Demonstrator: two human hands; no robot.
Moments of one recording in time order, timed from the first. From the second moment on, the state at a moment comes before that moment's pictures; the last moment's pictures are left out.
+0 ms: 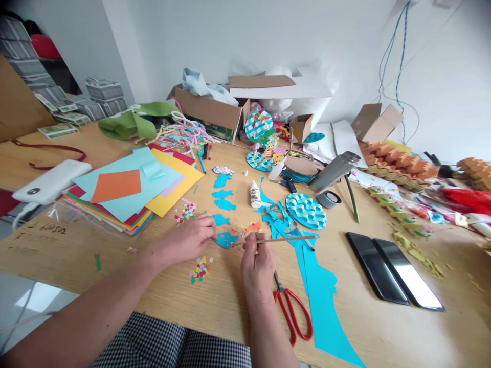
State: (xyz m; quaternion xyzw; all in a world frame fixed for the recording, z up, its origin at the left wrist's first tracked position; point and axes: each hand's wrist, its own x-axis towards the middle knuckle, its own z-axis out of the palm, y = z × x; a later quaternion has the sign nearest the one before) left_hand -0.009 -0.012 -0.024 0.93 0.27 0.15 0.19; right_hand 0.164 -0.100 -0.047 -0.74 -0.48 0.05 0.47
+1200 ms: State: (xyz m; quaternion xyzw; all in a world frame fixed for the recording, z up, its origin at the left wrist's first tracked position) left_hand 0.011 -0.018 -0.032 0.77 0.38 0.30 0.41; right_hand 0.150 -0.102 -0.032 -0.65 -0.46 0.07 0.61
